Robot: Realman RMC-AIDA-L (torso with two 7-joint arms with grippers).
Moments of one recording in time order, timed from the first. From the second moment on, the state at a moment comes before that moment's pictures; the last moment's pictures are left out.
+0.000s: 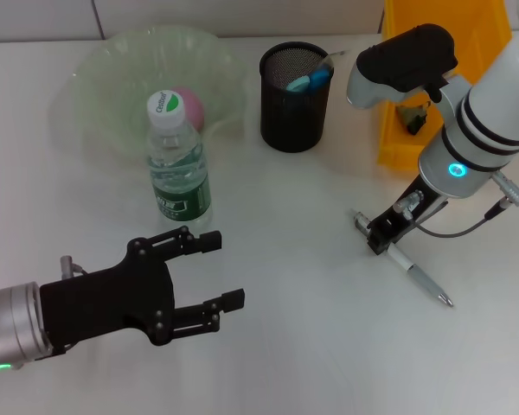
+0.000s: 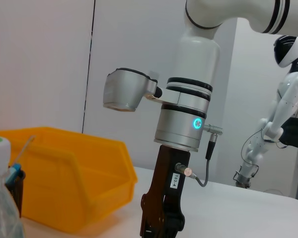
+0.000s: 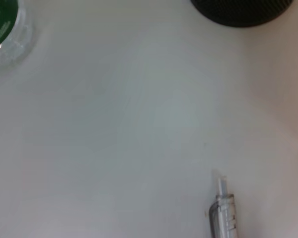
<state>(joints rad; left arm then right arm) -0.30 -2.07 1.09 0.45 1.55 1.63 -0.90 0.82 2.09 -1.55 -0.94 -2.63 -1.40 2.90</state>
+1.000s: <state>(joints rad) -0.30 -2.07 1.08 0.45 1.55 1.63 -0.90 0.79 2.08 -1.49 -1.10 -2.63 -1.45 2.89</state>
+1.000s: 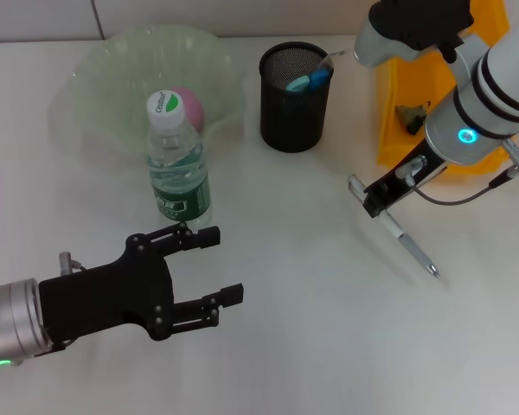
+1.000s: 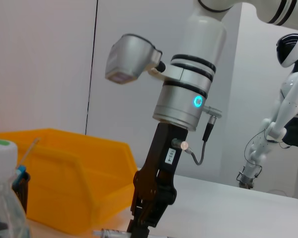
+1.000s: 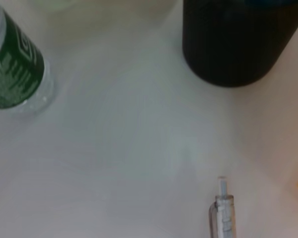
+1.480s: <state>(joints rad) -0.31 -2.07 1.08 0.45 1.55 1.63 -0.90 0.64 2.09 -1.35 -1.48 -2.48 -1.39 2.77</state>
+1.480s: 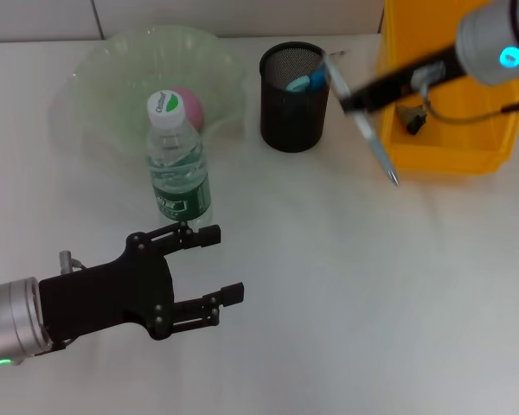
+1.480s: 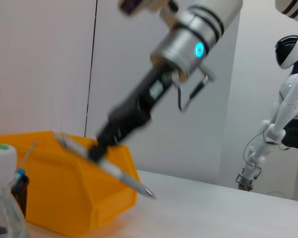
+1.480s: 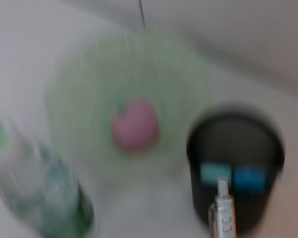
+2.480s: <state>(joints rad) -0.31 -2.07 1.08 0.45 1.55 1.63 -0.90 0.71 2.08 -1.30 -0.52 -0.78 -0.99 0.92</state>
